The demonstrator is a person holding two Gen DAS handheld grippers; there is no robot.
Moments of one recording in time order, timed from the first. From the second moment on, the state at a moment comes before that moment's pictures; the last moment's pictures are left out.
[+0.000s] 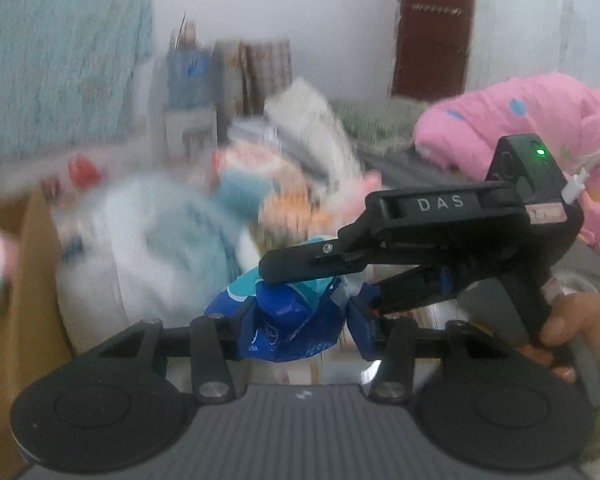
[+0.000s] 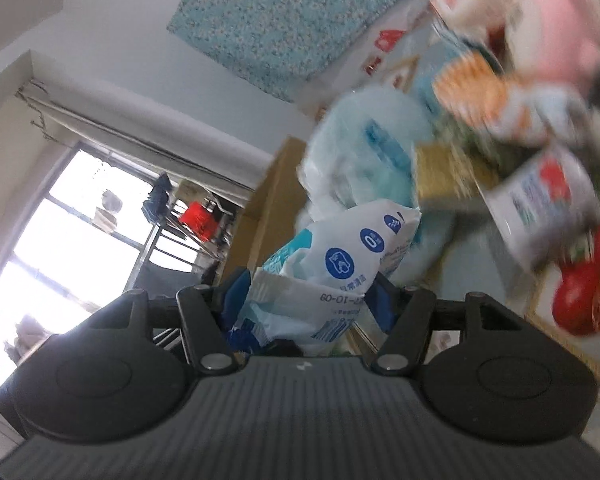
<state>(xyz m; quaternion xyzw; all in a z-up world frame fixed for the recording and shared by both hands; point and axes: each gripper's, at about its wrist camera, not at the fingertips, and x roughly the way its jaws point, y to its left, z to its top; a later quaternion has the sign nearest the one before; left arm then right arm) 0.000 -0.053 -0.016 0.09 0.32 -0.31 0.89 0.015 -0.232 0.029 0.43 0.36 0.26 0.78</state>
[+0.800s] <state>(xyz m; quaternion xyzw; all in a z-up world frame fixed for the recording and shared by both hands) 0.018 -0.014 -0.085 0.00 0.46 -0.35 0.82 -0.023 -0.241 -0.038 0.43 0.41 0.19 0.78</state>
